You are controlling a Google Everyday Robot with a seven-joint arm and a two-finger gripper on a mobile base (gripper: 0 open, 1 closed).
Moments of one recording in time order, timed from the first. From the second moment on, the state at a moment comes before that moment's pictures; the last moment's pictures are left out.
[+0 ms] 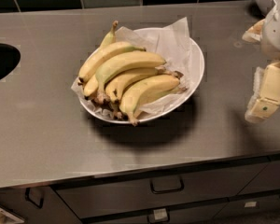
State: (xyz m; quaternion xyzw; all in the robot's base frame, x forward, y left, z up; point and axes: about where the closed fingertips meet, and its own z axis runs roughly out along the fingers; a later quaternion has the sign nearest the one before) arm 0.438 -0.217 0.976 -0.60 0.78 -0.03 0.16
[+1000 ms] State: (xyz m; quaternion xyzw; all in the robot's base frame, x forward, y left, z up) arm 0.461 -0.161 1.010 -0.66 0.73 -0.06 0.17
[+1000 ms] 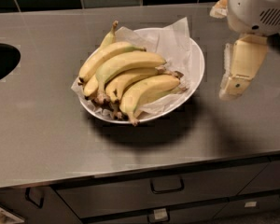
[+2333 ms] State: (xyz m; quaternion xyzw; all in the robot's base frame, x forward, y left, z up) arm 0.507 -0.081 1.004 -0.75 0.65 -0.02 0.16
